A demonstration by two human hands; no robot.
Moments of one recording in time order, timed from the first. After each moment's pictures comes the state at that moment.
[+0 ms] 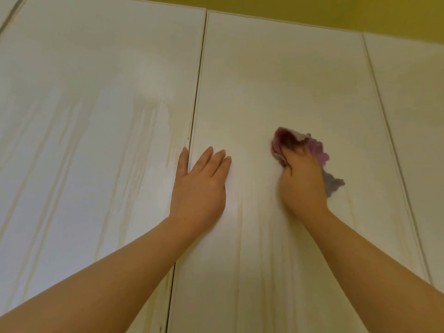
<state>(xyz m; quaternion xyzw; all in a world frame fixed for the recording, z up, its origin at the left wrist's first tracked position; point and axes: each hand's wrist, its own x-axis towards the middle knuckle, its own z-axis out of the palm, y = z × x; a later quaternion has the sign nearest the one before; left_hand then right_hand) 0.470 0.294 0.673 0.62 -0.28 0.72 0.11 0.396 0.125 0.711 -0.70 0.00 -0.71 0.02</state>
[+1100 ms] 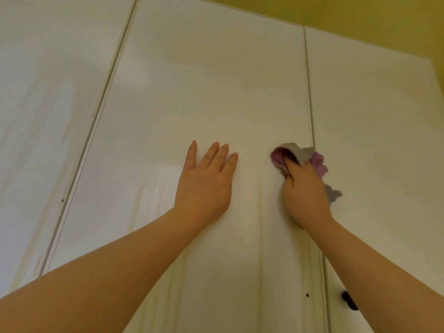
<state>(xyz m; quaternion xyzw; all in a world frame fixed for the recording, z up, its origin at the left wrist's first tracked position) 0.388 0.150 0.674 0.73 -0.27 0.62 0.07 0.319 -0.021 0.686 -0.75 0.01 -0.67 0.01</state>
